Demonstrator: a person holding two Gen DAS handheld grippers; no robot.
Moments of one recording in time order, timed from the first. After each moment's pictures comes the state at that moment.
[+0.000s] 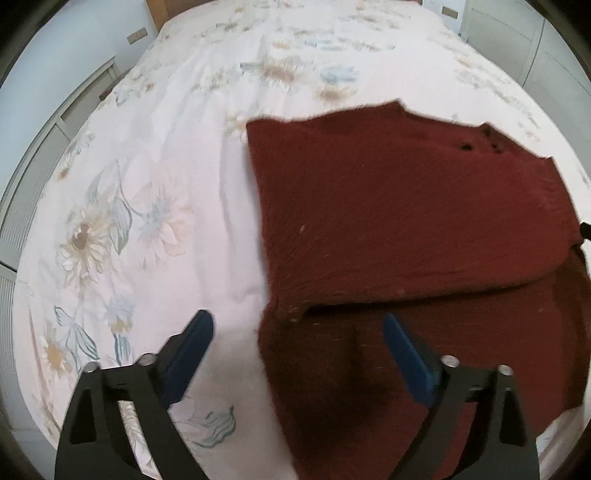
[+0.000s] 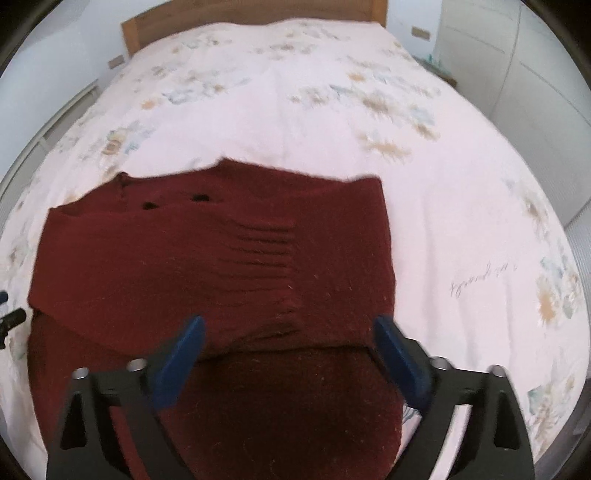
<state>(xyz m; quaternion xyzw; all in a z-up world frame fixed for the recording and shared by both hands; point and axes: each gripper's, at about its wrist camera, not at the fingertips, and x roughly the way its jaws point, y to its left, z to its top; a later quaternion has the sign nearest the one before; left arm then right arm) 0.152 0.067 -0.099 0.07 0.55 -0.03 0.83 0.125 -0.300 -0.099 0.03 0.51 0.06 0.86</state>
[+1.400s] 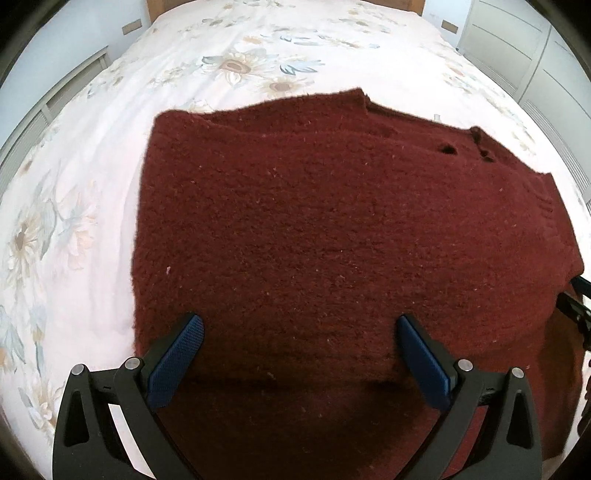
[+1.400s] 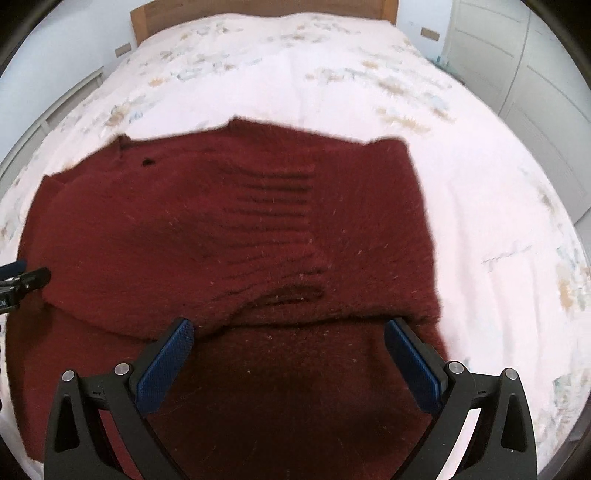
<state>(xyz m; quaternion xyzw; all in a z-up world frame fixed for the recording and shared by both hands) 0.174 0.031 -0.143 0.02 0.54 -0.04 0.84 0.117 -0.274 -0.148 0.02 0.51 0.06 0.86</state>
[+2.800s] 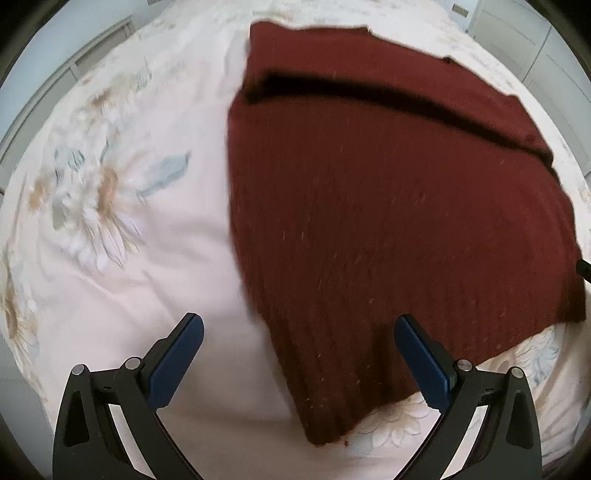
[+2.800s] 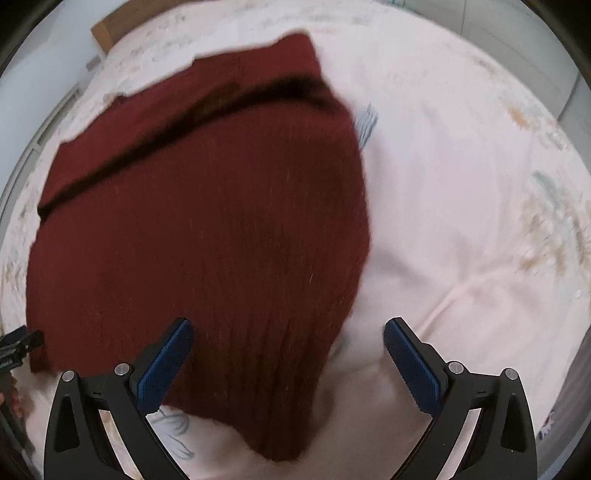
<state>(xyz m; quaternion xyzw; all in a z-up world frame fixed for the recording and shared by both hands) -0.034 0.057 -0.141 0.02 0.60 -0.01 0.80 -0.058 -0.334 -0.185 0.12 0.58 0.04 0.80</state>
